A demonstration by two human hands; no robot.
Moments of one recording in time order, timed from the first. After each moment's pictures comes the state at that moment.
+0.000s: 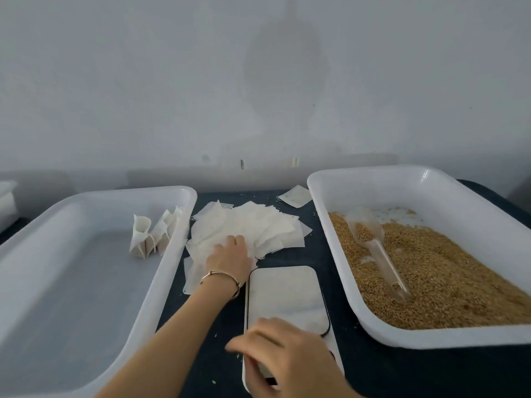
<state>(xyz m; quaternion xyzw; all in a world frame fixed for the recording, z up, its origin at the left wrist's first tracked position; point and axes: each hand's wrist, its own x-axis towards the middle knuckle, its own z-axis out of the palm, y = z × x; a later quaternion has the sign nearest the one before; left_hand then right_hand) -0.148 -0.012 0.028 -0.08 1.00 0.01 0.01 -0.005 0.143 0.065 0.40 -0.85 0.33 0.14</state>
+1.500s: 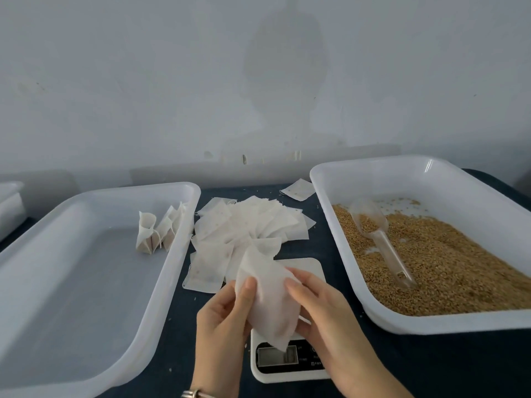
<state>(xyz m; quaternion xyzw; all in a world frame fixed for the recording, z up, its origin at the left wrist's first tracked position) -0.003 0.022 0.058 -0.09 0.60 0.79 -0.11 -0.029 0.156 0.060 0.03 -0.55 0.82 -0.19</state>
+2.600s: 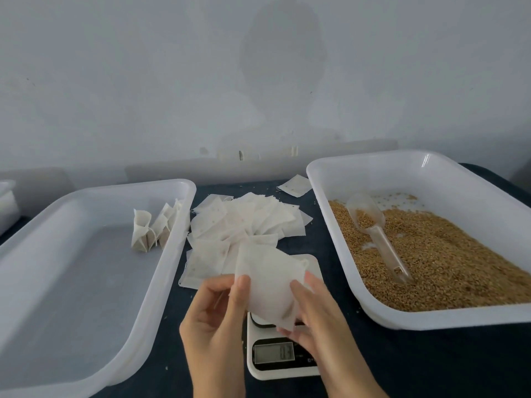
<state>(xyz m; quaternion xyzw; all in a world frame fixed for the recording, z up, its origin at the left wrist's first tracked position) 0.003 0.035 0.065 -0.11 0.58 0.76 -0.28 -0.018 0.150 0.059 -0.07 -0.54 0.82 -0.17</state>
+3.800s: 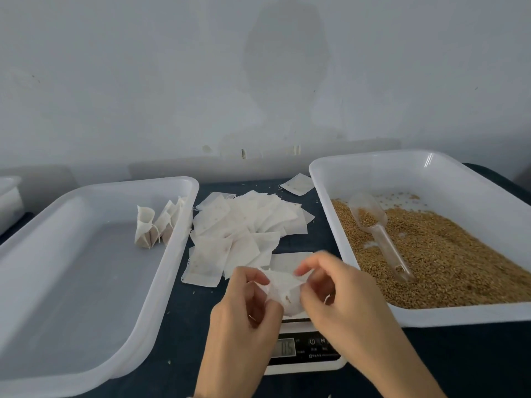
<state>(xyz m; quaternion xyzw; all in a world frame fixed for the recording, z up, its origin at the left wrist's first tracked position) 0.012 0.034 0.076 -0.01 0.84 0.52 -0.15 -0.018 0.177 0.100 0.14 -0.88 0.44 0.06</state>
